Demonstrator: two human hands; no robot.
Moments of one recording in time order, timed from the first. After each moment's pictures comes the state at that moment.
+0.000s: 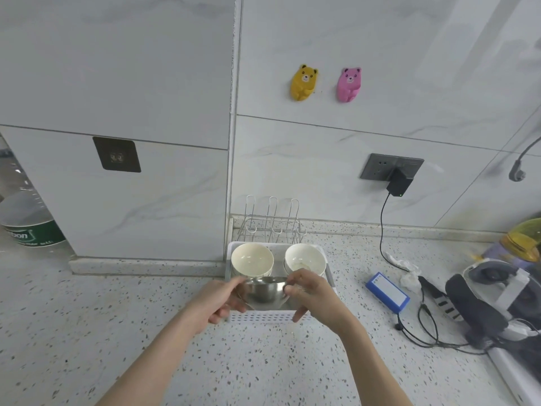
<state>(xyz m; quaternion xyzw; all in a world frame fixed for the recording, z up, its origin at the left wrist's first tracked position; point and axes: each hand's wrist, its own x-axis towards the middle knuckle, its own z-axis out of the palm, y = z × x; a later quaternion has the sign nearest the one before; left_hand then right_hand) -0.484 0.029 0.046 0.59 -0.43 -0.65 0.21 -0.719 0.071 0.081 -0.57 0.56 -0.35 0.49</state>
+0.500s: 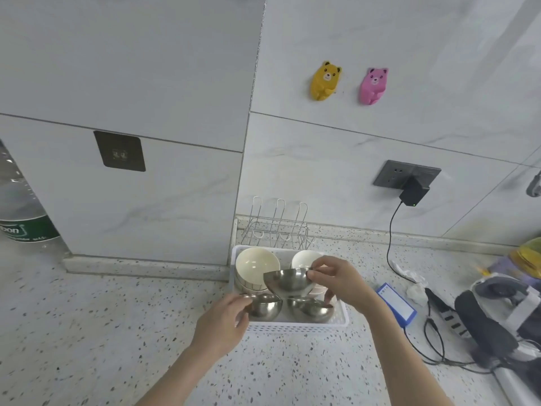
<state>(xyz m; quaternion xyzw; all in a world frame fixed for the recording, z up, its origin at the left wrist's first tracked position) -0.487 0.039 -0.014 0.57 -0.76 -0.24 0.19 -0.753 0.012 0.102 -0.58 0.64 -0.27 0.43</state>
